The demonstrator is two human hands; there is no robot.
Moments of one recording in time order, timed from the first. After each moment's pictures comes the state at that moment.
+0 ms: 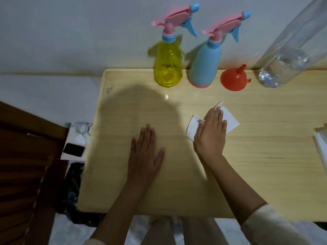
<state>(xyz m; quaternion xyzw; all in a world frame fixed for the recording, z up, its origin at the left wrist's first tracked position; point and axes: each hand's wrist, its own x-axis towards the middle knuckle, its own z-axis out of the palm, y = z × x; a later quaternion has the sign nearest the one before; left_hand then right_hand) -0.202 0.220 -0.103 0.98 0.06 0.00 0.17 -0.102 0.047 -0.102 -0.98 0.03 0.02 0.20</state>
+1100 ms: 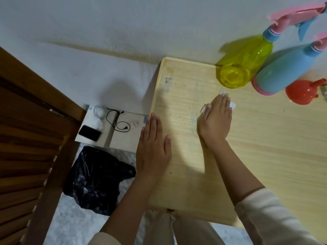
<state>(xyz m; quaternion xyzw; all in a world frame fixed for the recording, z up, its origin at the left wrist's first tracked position) -0.219 0.342 -0.119 0.96 0.17 0.07 0.23 -0.087 0.216 -0.105 -0.98 0.00 -0.02 0.21</state>
